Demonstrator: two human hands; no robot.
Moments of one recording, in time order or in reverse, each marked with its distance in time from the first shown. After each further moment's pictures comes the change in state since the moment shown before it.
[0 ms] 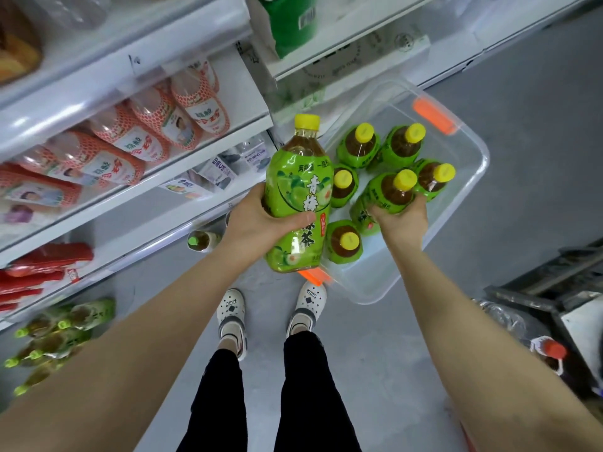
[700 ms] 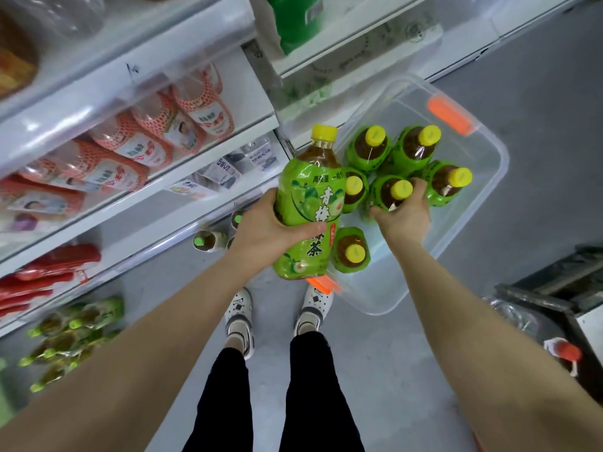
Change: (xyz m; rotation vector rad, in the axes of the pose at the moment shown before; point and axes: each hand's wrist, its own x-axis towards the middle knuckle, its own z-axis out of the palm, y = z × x) left_hand 0.022 -0.002 0.001 0.135 -0.021 0.029; right_hand 0.011 -0.015 0.021 -0.229 -0.017 -0.061
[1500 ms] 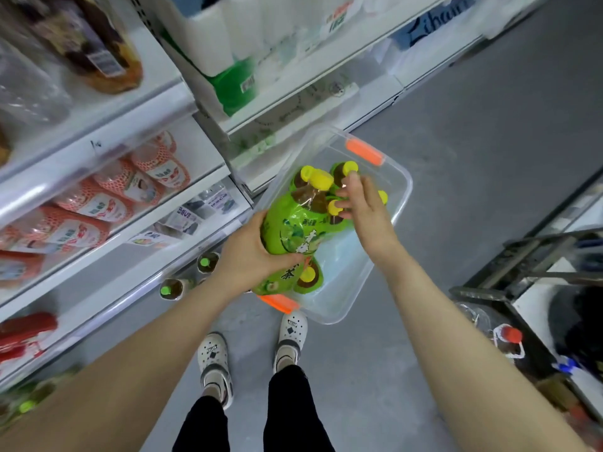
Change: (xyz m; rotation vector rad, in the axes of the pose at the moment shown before) left_hand -0.021 0.044 0.019 0.182 -0.051 0.301; right_hand -0.045 -0.068 -0.126 0.530 -0.234 -0.134
